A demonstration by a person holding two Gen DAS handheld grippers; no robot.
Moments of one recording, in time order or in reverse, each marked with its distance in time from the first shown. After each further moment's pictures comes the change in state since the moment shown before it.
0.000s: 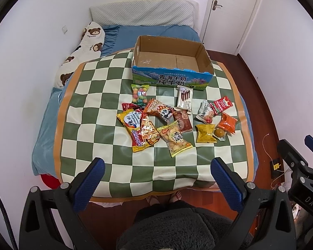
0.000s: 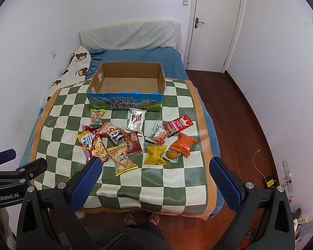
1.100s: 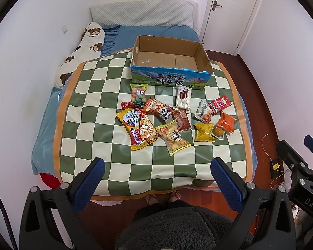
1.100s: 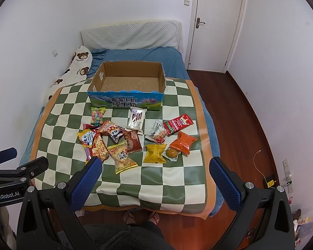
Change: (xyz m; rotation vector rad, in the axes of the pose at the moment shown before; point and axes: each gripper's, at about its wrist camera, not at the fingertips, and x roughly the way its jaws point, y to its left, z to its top) left arm 0.011 -0.005 -0.005 0.007 0.004 -0.002; right arm 0.001 -0.002 -0.004 -0.004 -0.001 0.002
